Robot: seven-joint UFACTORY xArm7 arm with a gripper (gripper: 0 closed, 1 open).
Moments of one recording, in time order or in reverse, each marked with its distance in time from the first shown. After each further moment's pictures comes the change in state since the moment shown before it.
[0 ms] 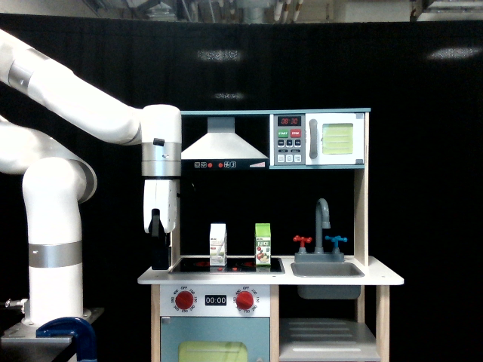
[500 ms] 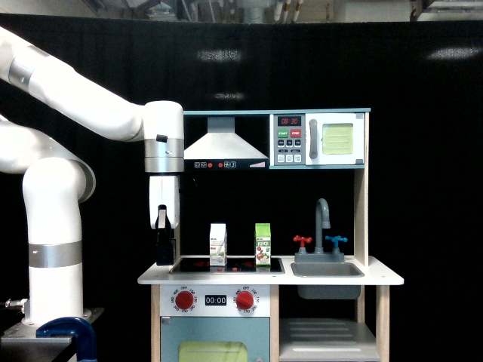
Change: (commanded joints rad) arm 0.062 0.049 -0.046 0.047 -0.008 -0.016 -0.146
